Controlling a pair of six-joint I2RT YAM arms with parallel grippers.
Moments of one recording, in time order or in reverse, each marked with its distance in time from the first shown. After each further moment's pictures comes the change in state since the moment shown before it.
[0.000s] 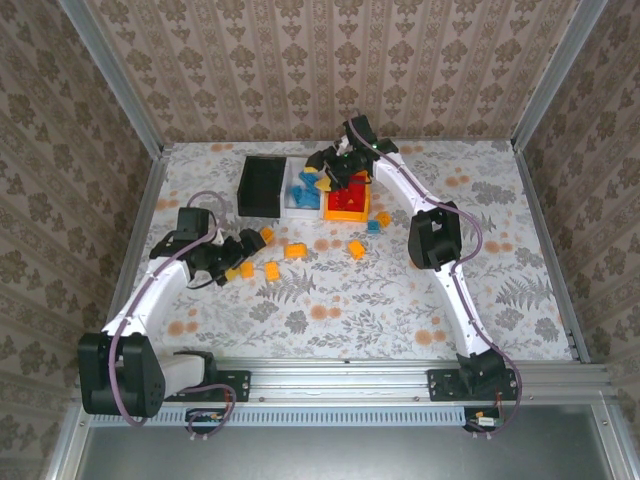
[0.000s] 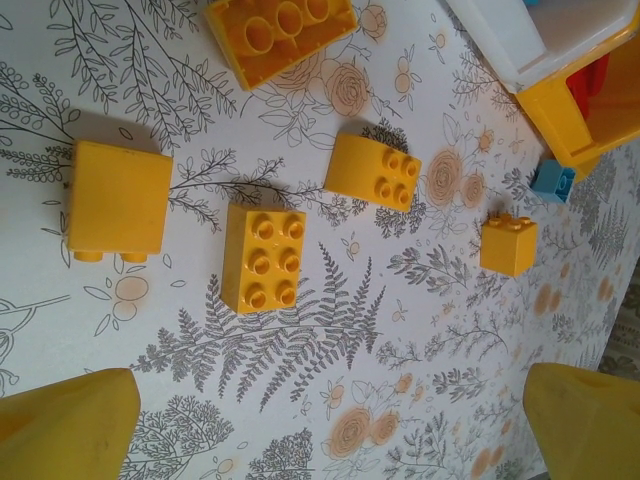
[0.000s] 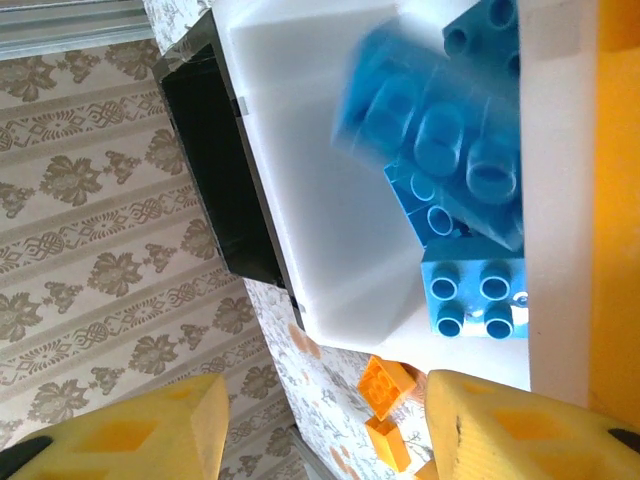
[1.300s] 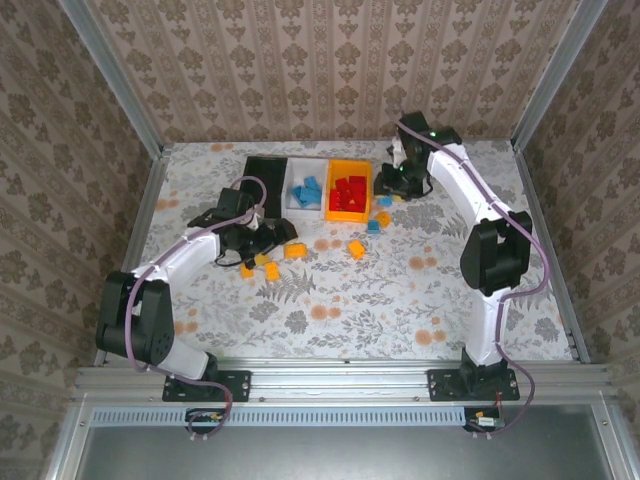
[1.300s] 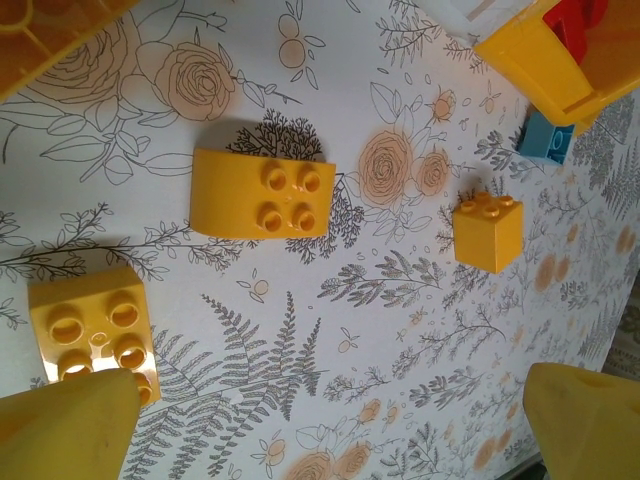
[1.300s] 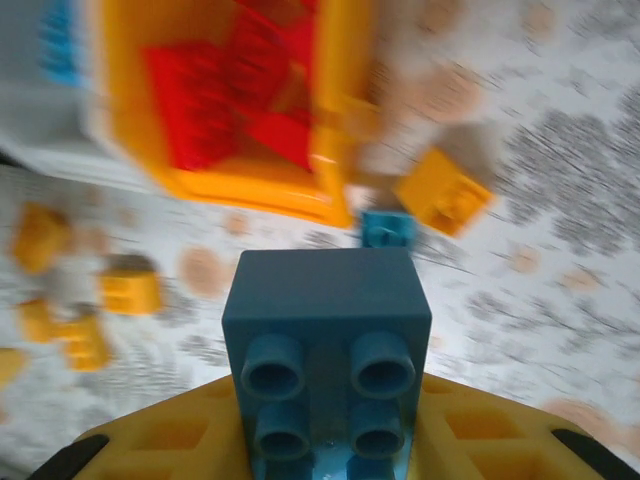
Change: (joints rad) left arm -0.204 0.297 0.167 0.117 -0.013 -0.029; right arm -0.129 -0.598 -0.539 -0.415 0.410 -0.655
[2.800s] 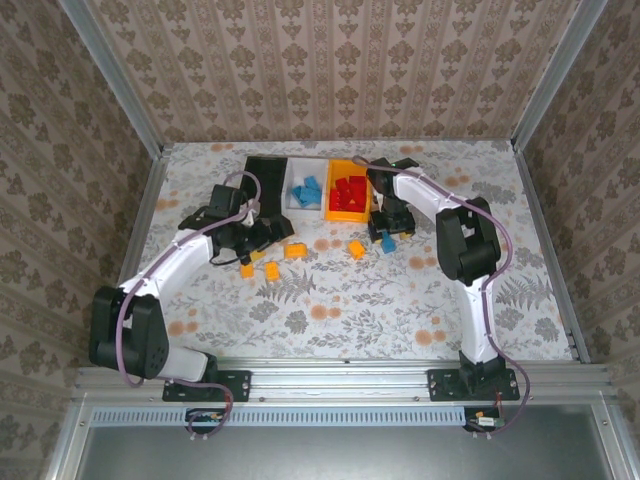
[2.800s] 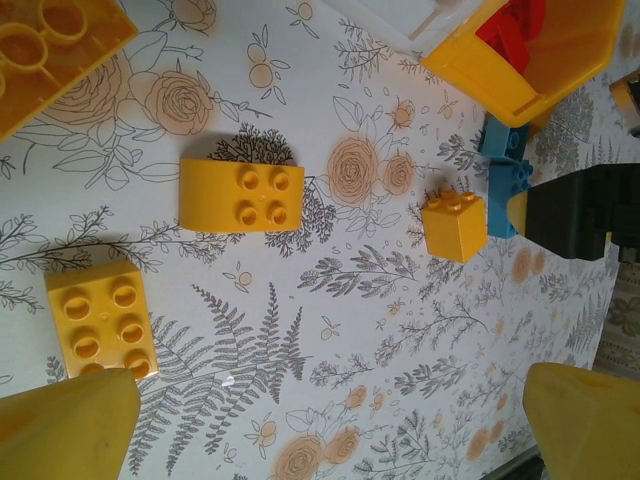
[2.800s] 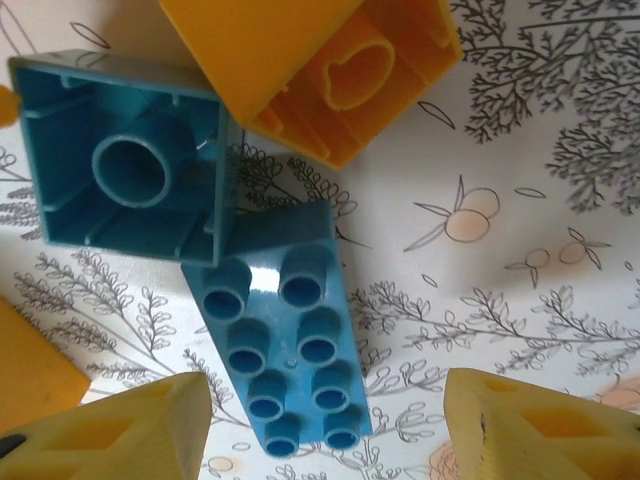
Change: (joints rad) left arm 0.009 -0.082 0.018 -0.053 -0.007 0.034; right arm 0.103 0.177 -0.214 -0.018 0.357 -0.154
